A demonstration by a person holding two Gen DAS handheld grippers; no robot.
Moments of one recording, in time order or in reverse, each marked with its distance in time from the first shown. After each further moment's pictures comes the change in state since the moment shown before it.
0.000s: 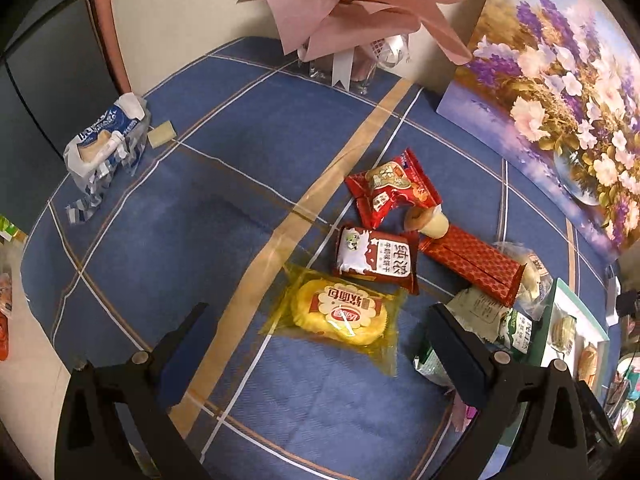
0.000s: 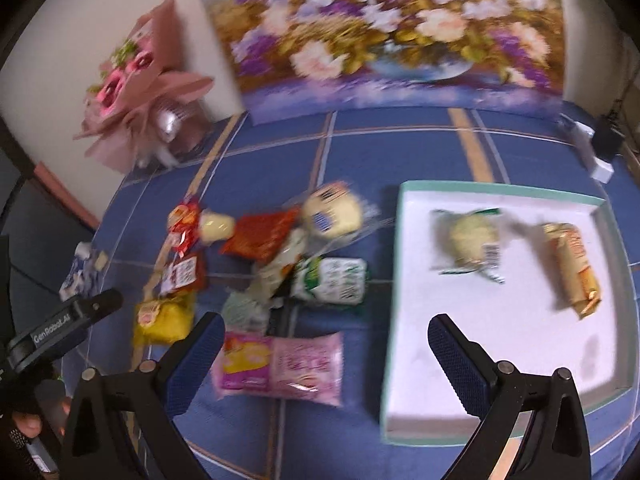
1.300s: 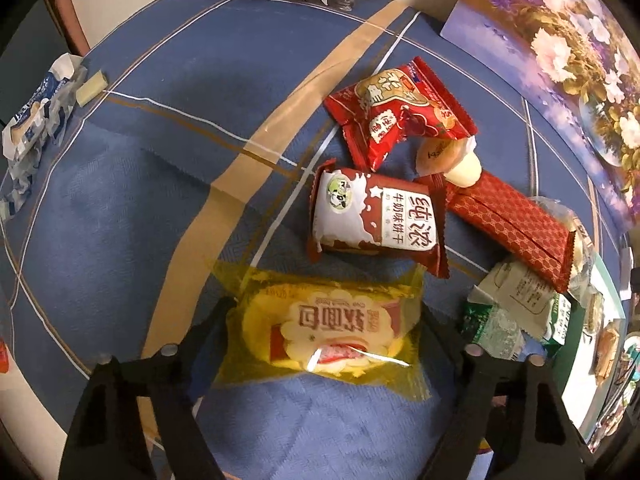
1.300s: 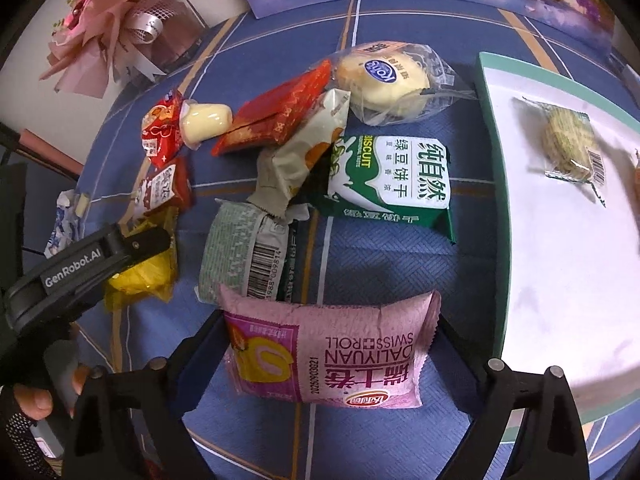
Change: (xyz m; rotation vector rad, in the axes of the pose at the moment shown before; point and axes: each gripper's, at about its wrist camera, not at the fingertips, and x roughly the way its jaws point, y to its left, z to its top) left arm 0.093 -0.010 0.006 0.052 0.201 -0.048; right arm 0.092 0.021 -0.034 0.024 0.286 0.031
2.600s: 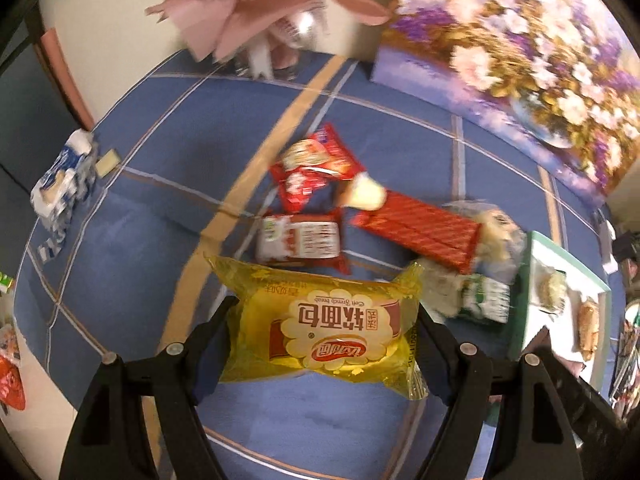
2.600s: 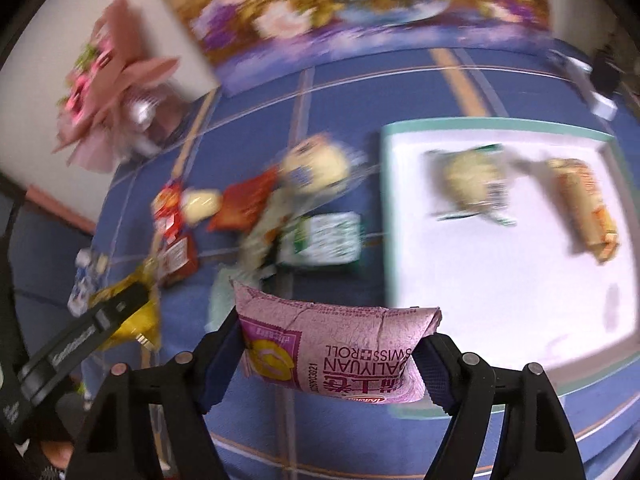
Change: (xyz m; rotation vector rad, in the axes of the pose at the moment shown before) left arm -0.084 -0.066 -0.031 0.142 -0.174 0.016; right arm -0.079 -0.053 0.008 0.145 -0.161 -0.002
